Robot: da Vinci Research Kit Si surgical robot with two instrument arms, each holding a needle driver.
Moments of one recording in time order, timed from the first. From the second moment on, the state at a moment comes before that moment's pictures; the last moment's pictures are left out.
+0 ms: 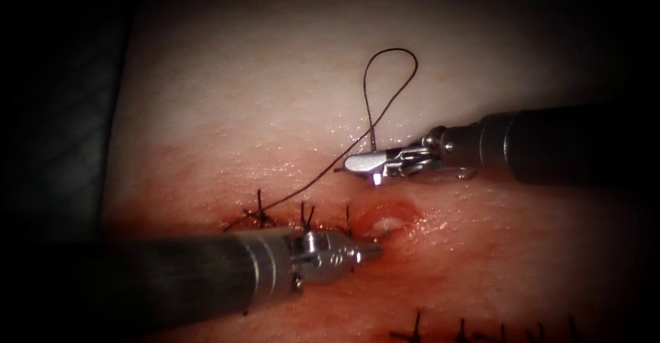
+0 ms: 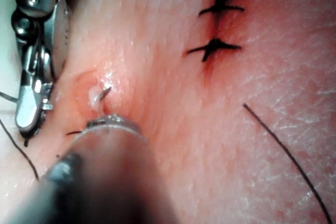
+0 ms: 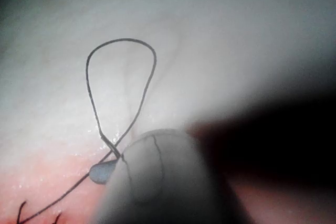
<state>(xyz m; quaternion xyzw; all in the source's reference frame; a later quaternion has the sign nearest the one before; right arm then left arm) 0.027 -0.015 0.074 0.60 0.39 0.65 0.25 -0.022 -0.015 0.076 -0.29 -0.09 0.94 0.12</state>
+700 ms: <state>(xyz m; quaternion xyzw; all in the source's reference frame) 0.024 -0.012 0.072 0.23 0.63 0.48 0.56 -0.022 -0.014 0.076 -0.30 -0.09 0.94 0.11</state>
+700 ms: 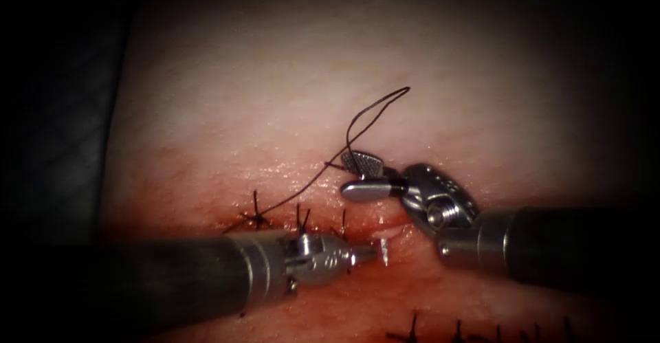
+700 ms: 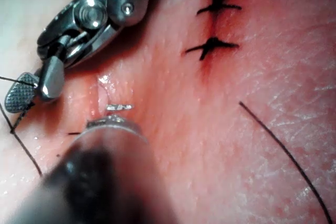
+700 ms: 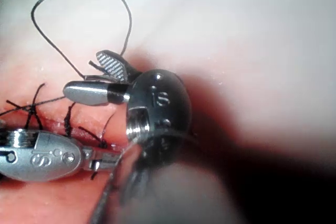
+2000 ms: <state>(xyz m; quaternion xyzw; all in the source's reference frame) 0.023 -0.015 0.072 0.43 0.36 0.55 0.63 -0.022 -0.014 0.076 -0.30 -0.08 0.95 0.10</state>
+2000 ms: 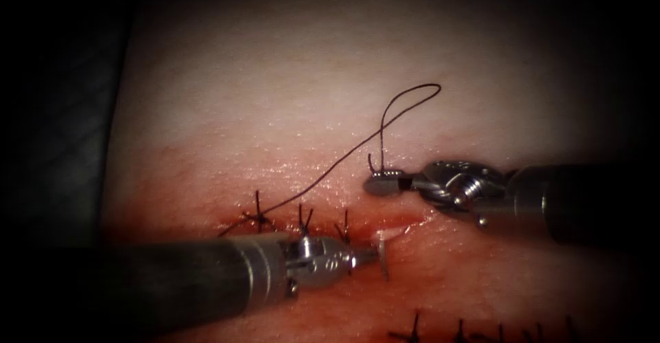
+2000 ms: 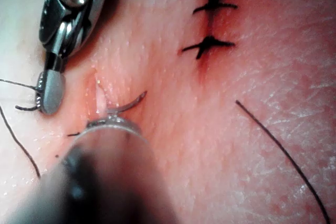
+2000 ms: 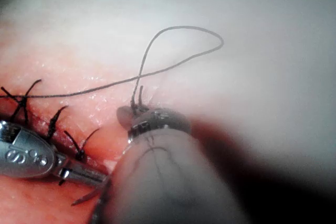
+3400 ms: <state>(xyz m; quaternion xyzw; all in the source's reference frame) 0.012 -0.011 0.075 0.27 0.60 0.44 0.61 -0.024 -0.011 0.077 -0.48 -0.11 0.87 -0.01</state>
